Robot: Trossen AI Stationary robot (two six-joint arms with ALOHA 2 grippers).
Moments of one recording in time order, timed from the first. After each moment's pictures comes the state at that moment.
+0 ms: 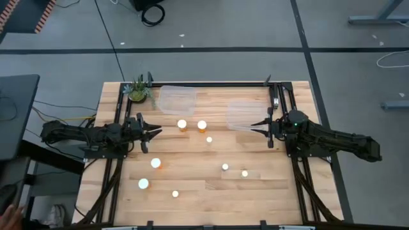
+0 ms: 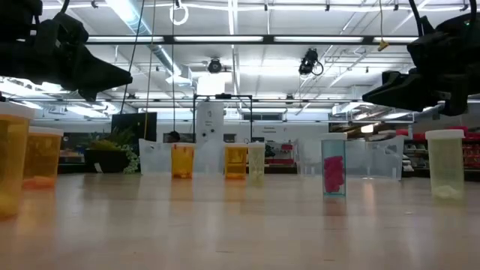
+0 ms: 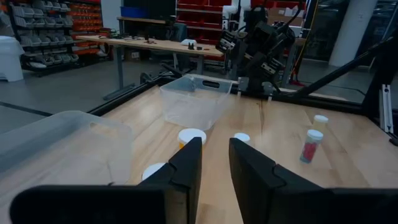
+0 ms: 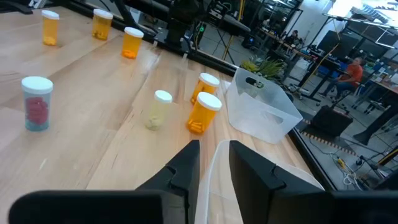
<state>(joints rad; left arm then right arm) -0.11 0.18 0.01 0.13 -0.40 -0.12 -0.39 0.22 0.01 0.05 -0.29 -0.47</state>
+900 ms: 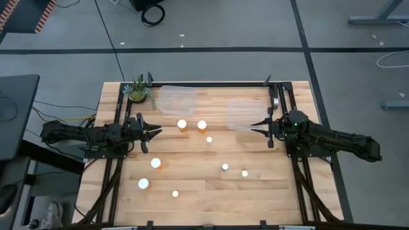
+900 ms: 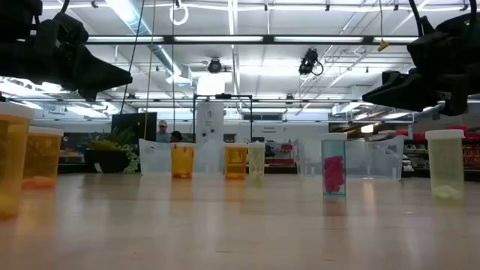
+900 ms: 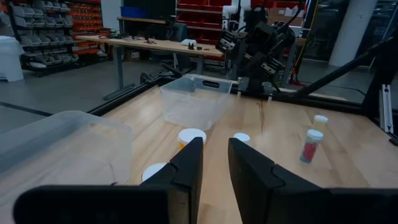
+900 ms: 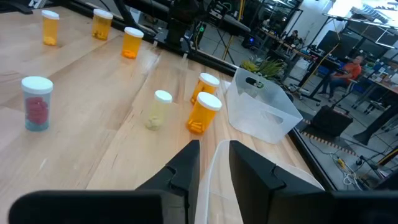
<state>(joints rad) -0.11 0.18 0.01 0.13 -0.40 -0.12 -0.39 0.22 0.01 0.05 -0.29 -0.47</state>
